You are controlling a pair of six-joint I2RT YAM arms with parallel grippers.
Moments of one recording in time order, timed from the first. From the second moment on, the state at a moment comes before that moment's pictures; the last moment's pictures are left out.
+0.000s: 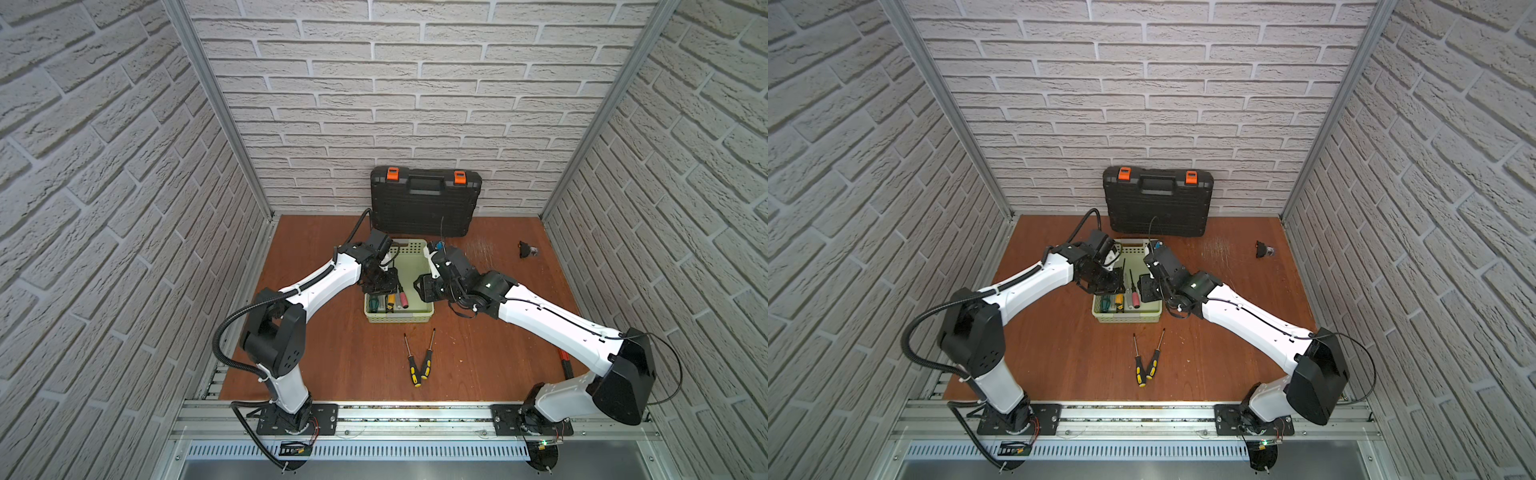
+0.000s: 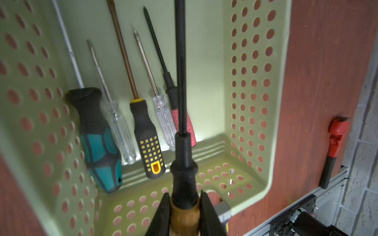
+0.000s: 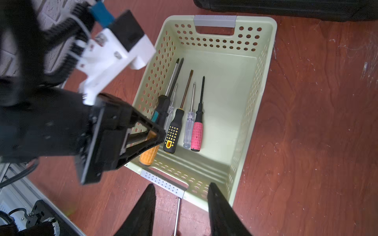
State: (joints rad) left arm -0.57 1.78 1.39 -0.82 0.27 -0.51; right arm 0.73 1.43 1.21 -0.60 0.10 0.54
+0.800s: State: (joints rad) left arm -0.62 1.88 1.33 -0.71 0.18 -0.53; right arm 0.73 1.43 1.19 -0.60 0.08 0.56
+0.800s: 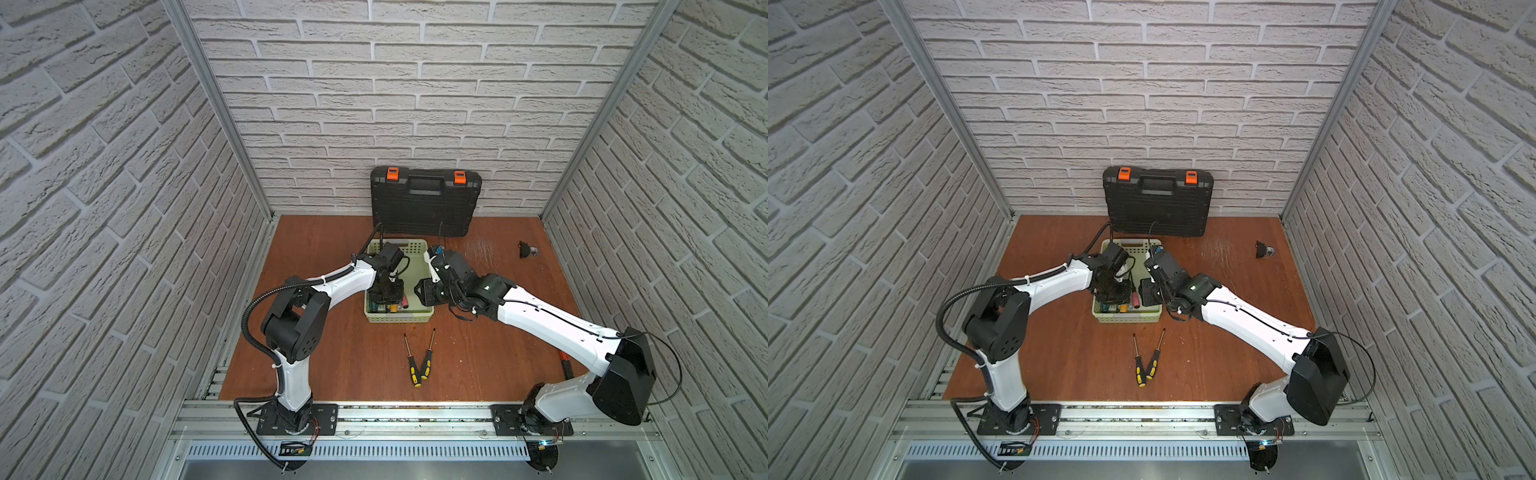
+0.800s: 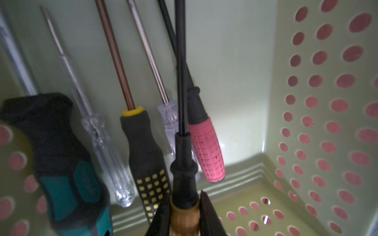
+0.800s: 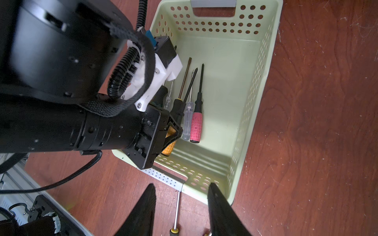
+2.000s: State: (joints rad) left arm -0.63 1.34 1.07 -0.66 0.16 -0.48; right arm 0.75 1.35 1.15 -0.76 0.15 0.63
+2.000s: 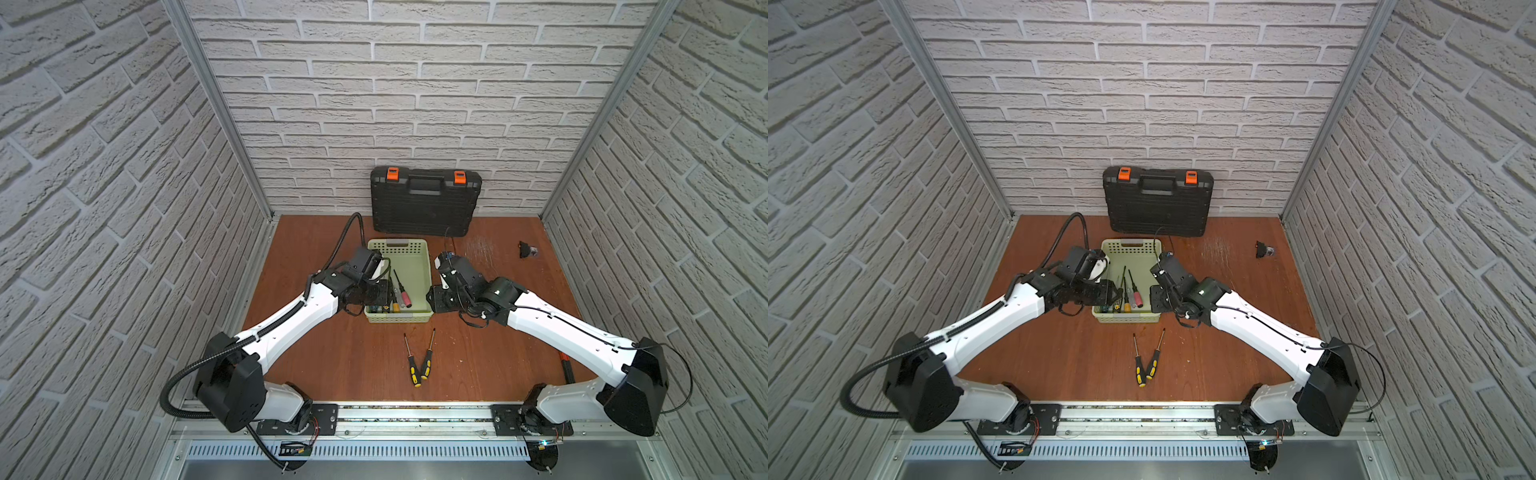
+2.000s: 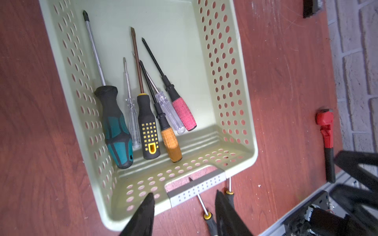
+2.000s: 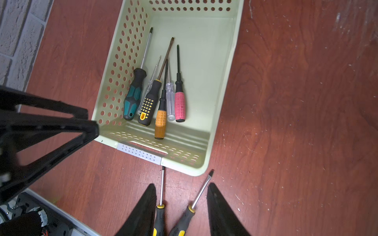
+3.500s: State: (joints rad) left arm -0.69 0.84 0.78 -0.73 -0.02 -0.50; right arm 1.05 1.65 0.96 -0.79 0.09 1.14
